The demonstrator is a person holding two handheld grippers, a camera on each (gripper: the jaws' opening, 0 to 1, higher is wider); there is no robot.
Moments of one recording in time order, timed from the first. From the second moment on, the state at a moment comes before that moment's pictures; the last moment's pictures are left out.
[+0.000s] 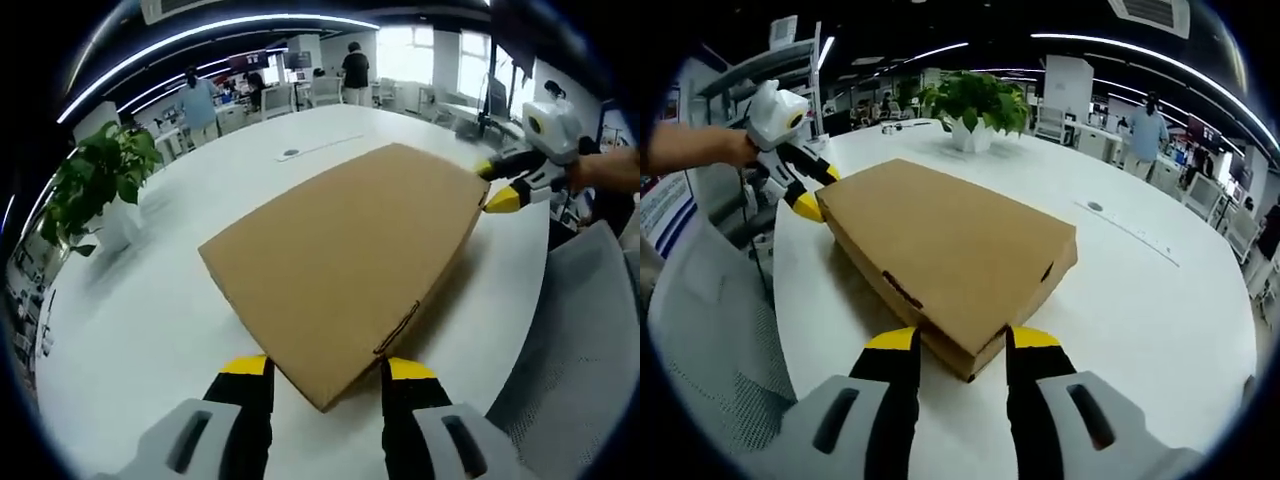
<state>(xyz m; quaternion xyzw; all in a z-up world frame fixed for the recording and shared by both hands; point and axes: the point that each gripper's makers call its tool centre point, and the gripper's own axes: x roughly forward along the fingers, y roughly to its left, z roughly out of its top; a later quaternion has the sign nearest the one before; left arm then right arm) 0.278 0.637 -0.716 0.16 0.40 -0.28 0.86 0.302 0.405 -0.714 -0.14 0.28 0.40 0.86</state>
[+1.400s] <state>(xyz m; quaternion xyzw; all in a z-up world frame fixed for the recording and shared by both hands) 0.262 0.670 -0.718 0.15 0.43 -0.29 0.84 0.263 0.430 -0.708 -0.11 0.26 0.42 0.86</state>
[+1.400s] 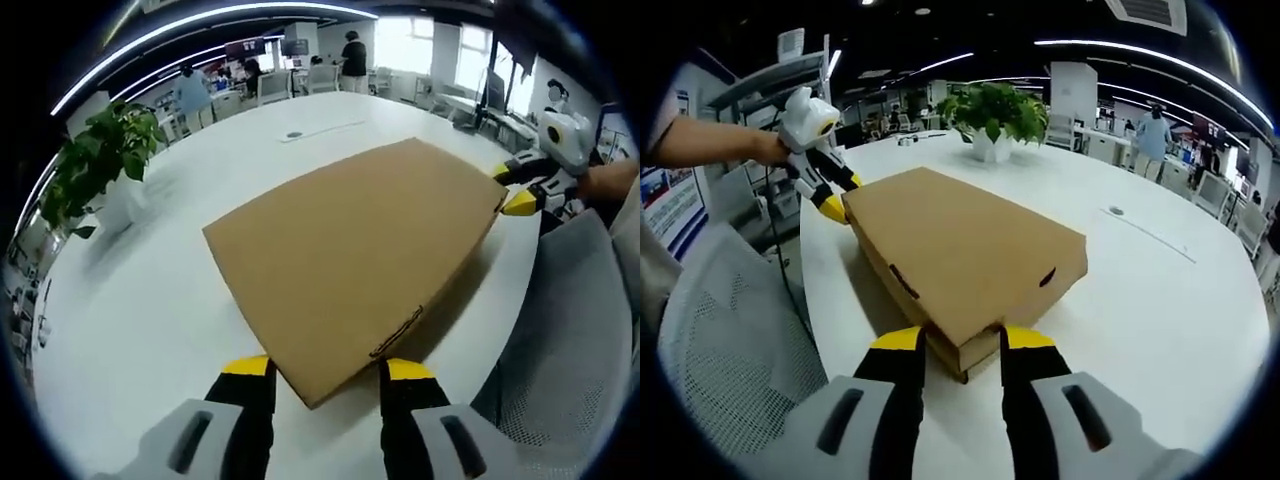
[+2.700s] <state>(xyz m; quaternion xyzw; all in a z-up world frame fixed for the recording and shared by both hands) 0.265 0.667 -0.639 0.15 0.35 -0.27 0.88 0.276 0.431 -0.631 -0.08 0.20 0.44 0.87</state>
